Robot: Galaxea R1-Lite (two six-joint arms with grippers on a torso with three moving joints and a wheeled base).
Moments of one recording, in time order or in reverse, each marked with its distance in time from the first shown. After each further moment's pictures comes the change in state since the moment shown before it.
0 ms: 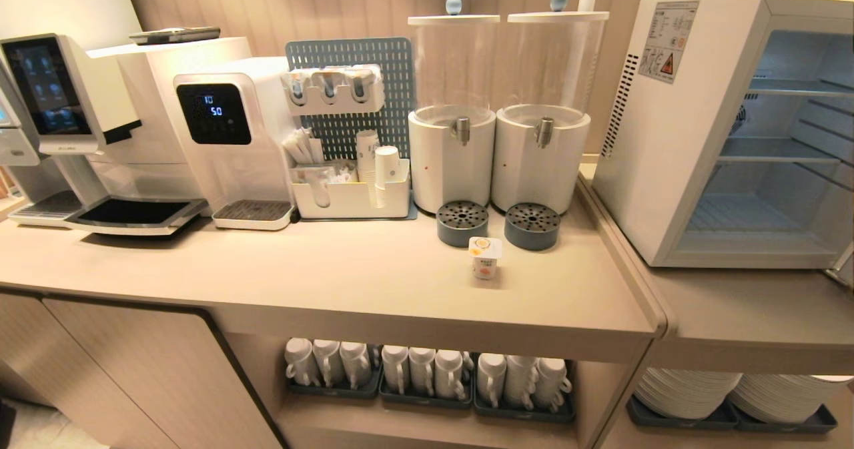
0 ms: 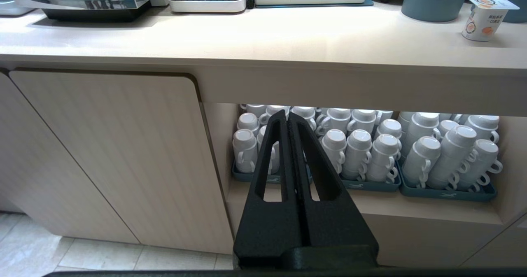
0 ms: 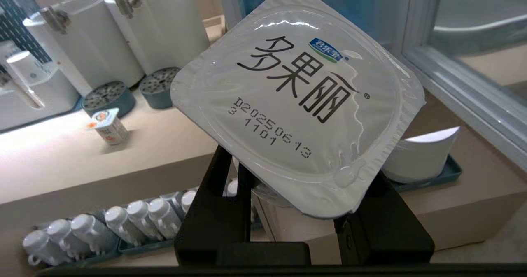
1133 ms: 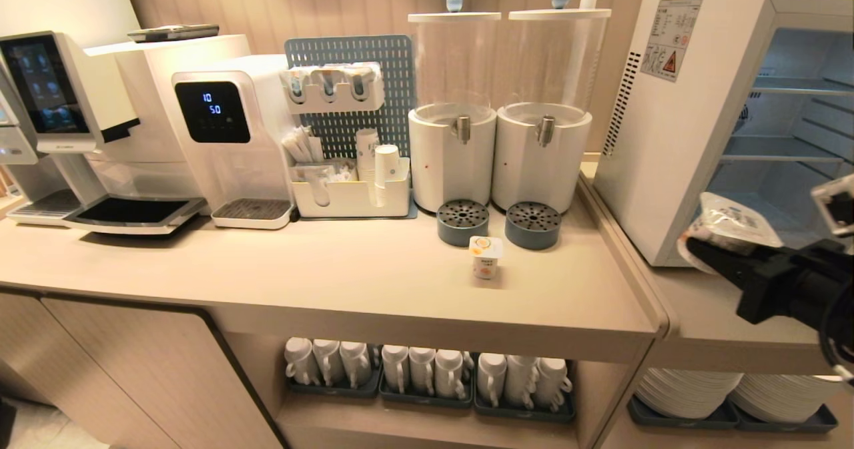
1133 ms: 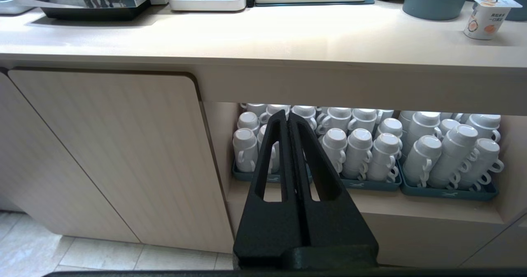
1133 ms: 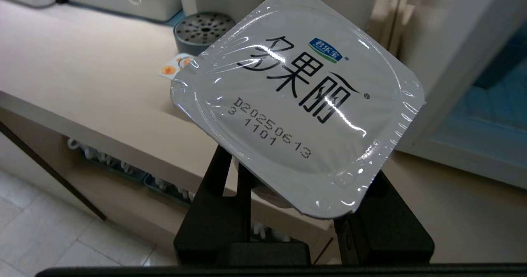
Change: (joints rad) left arm 0.000 0.000 0.000 0.001 0.000 0.001; right arm 0.063 0.987 0.278 -1.170 0.455 -0.246
